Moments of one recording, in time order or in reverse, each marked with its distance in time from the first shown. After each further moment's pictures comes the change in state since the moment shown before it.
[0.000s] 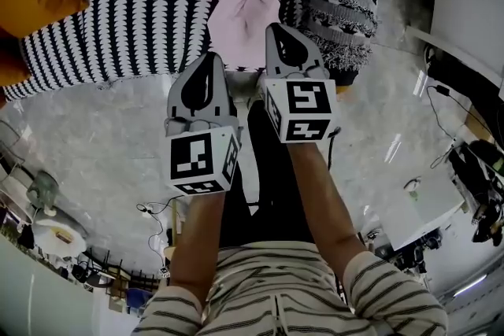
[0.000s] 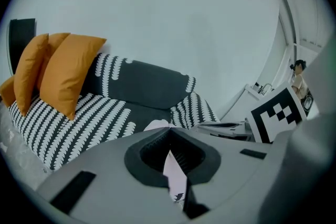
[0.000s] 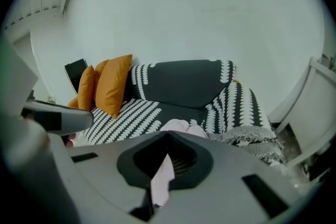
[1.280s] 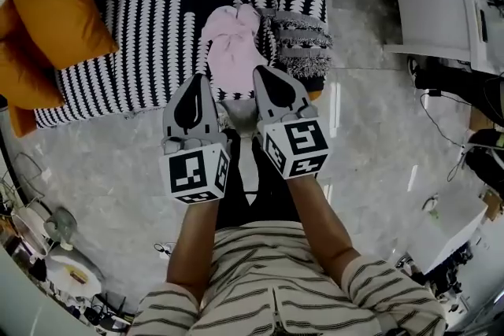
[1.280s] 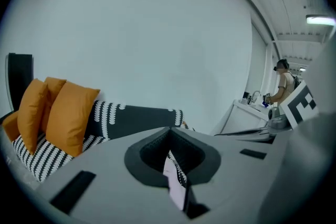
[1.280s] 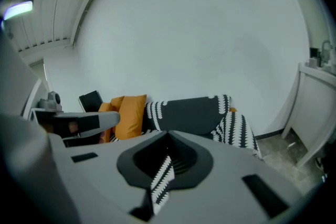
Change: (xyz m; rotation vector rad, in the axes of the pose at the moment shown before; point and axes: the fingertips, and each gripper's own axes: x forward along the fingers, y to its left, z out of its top) left arm -0.139 -0.069 0.123 0.155 -0.270 -0.024; right arm -0.191 0.040 0.097 0.086 -0.247 0.081
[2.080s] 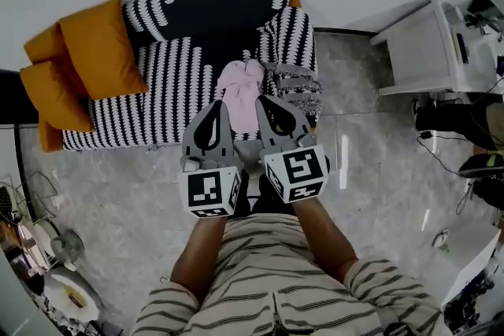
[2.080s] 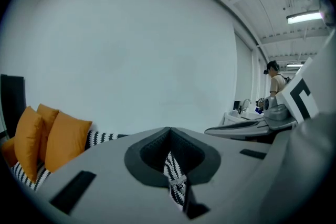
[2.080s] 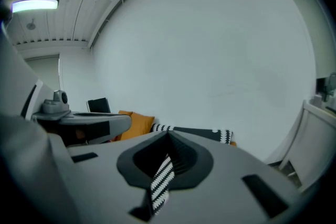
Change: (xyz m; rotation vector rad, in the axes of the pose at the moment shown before) left arm -0.074 -0.055 0.132 0.092 -0.158 -0.070; right arm -0.096 0.053 0.134 -0.158 -0.164 0.027
